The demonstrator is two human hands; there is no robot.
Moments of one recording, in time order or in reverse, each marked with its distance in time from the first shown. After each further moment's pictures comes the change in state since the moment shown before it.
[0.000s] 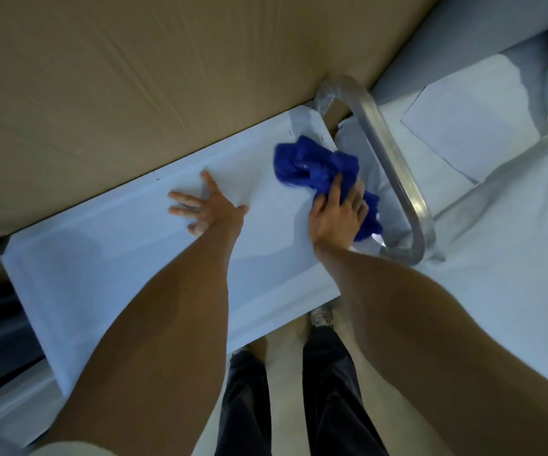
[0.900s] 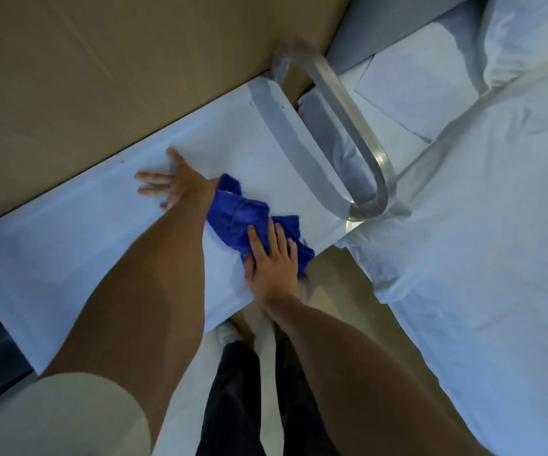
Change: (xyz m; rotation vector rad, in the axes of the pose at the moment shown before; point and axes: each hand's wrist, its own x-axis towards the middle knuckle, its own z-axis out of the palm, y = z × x) left_hand -0.017 -0.001 -0.004 0.028 0.064 -0.013; right_hand -0.182 0.011 0.018 -0.072 -0.161 -0.302
